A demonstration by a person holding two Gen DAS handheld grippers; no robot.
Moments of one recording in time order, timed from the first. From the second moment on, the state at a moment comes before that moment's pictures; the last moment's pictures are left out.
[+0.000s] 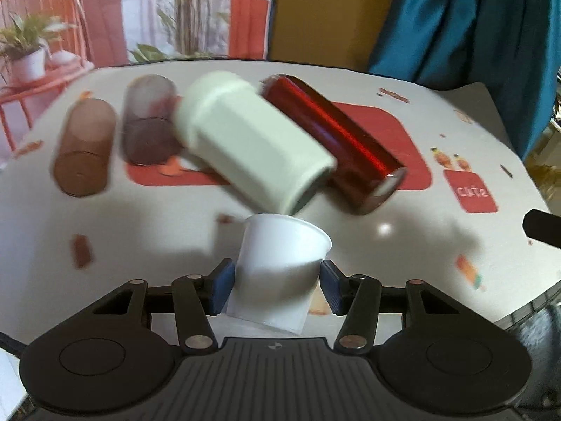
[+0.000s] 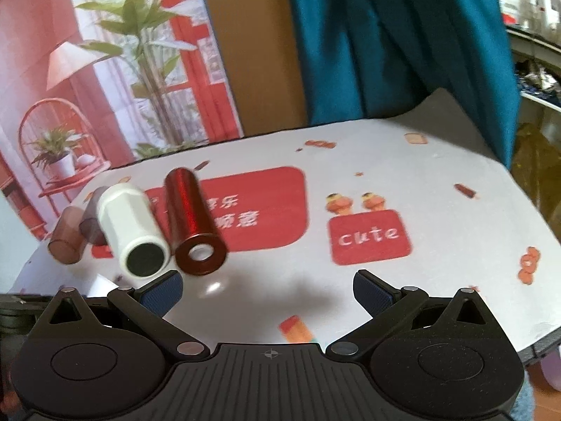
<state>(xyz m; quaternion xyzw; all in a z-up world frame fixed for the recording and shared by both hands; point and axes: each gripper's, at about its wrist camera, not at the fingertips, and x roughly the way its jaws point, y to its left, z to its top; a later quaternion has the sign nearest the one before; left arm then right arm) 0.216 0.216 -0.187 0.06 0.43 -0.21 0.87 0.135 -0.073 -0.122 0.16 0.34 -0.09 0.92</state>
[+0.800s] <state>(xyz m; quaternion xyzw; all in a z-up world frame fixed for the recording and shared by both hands) 0.178 0.195 -0.162 -0.04 0.43 -0.26 0.86 0.135 -0.096 -0.146 0.19 0.38 -0.08 0.90</state>
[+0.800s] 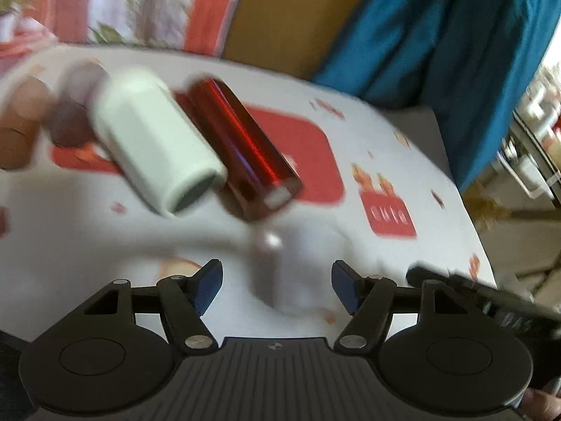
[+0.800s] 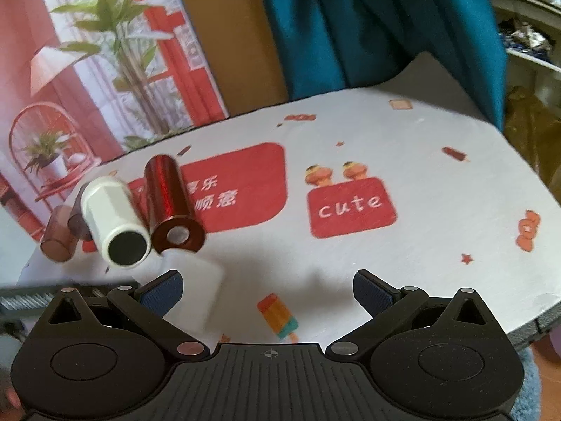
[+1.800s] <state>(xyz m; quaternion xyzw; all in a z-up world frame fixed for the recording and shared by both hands) 0.118 0.317 -0.140 -0.06 0.36 -0.08 0.93 0.186 -0.035 -0.169 0.11 0.42 0.01 0.90</state>
